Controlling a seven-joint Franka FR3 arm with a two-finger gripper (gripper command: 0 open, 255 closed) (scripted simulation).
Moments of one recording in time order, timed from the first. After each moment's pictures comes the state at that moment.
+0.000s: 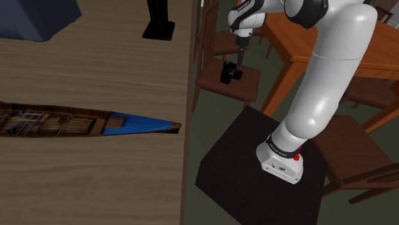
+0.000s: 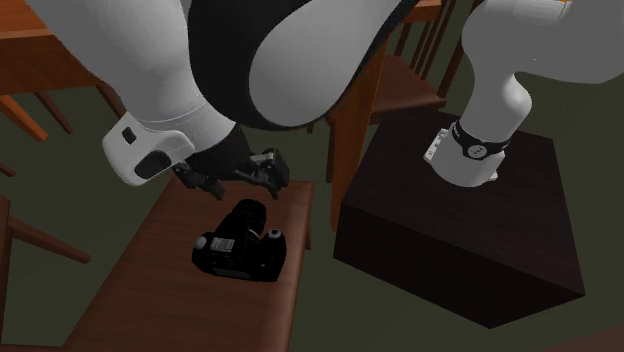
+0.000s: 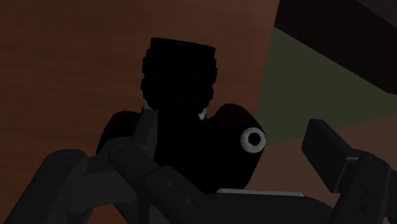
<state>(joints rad) -0.17 0.29 -0.54 -1.96 0.07 2.05 -1.13</state>
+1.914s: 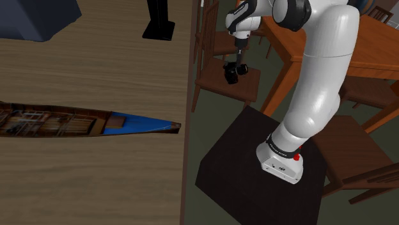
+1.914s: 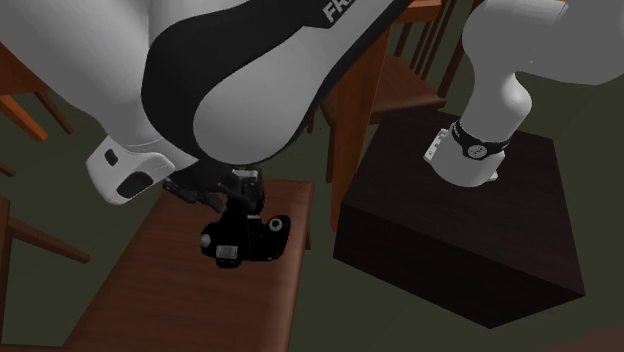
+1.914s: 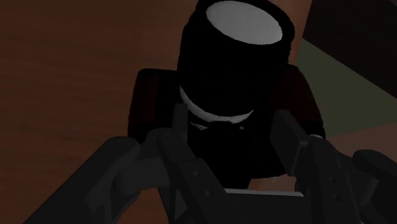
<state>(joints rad) -0.21 0.40 -0.52 -1.87 0.12 2.05 -1.20</state>
